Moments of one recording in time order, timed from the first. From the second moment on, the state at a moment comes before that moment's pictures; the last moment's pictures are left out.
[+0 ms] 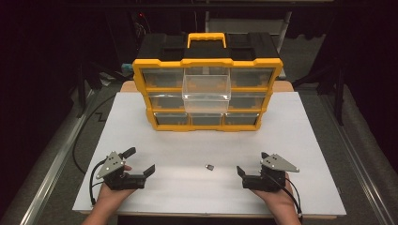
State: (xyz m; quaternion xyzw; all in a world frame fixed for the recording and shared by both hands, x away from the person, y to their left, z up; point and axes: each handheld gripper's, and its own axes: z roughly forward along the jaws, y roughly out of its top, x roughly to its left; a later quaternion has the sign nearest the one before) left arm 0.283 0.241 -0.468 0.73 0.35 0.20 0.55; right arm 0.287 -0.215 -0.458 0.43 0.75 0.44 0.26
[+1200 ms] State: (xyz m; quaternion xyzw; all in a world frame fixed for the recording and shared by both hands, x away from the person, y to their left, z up) left arm 0.281 0.238 -0.469 0.73 0.35 0.20 0.55; right arm 0.299 -0.193 -0.467 0.41 0.82 0.36 0.17
